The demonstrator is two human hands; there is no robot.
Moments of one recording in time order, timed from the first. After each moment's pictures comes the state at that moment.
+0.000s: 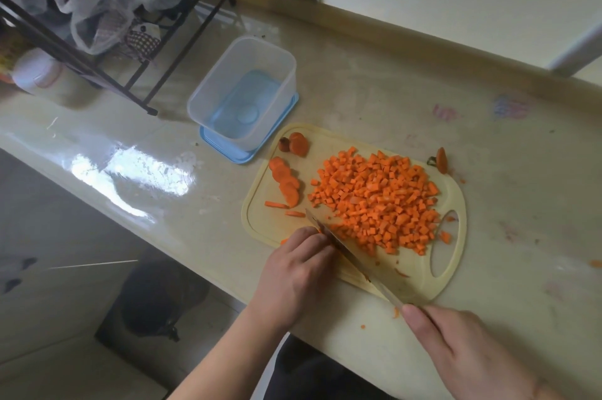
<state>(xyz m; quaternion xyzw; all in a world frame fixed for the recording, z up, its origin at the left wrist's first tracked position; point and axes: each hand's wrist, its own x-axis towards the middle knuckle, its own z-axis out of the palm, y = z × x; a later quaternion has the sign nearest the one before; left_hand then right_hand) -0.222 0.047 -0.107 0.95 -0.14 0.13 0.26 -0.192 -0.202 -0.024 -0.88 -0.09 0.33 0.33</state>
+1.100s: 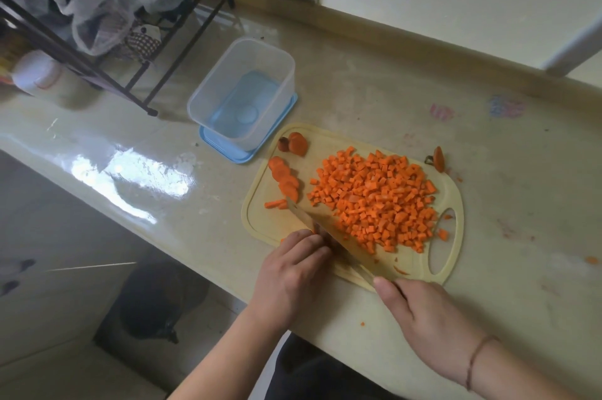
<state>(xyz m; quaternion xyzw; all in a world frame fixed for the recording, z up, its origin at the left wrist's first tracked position) -0.228 0.051 -0.113 0.94 -0.13 0.15 0.28 -0.180 -0.177 -0.036 -0.89 -0.13 0.33 0.30</state>
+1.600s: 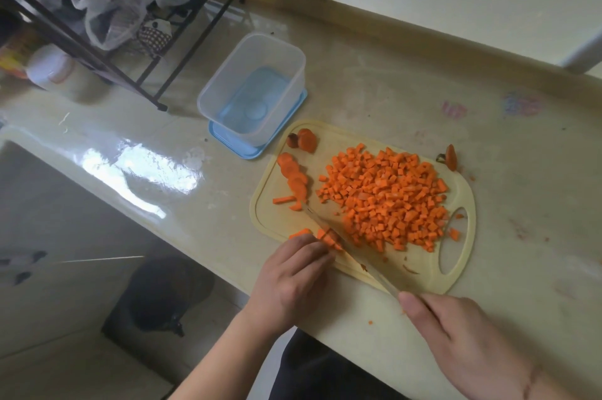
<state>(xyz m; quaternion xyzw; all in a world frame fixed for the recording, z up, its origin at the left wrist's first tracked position) -0.242 0.060 -0.114 0.93 -0.16 0.18 0.29 -0.187 -0.189 -0.019 -0.88 -0.13 0.32 0.34</state>
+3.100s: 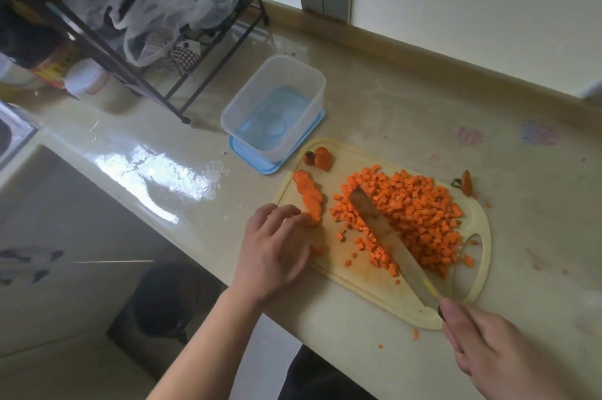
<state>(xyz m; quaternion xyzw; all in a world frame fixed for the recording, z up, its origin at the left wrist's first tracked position) -0.204 0.107 -0.098 0.96 -0.02 0.16 0.24 -0.175 -0.201 -0.020 -0.86 0.00 0.34 0.39</state>
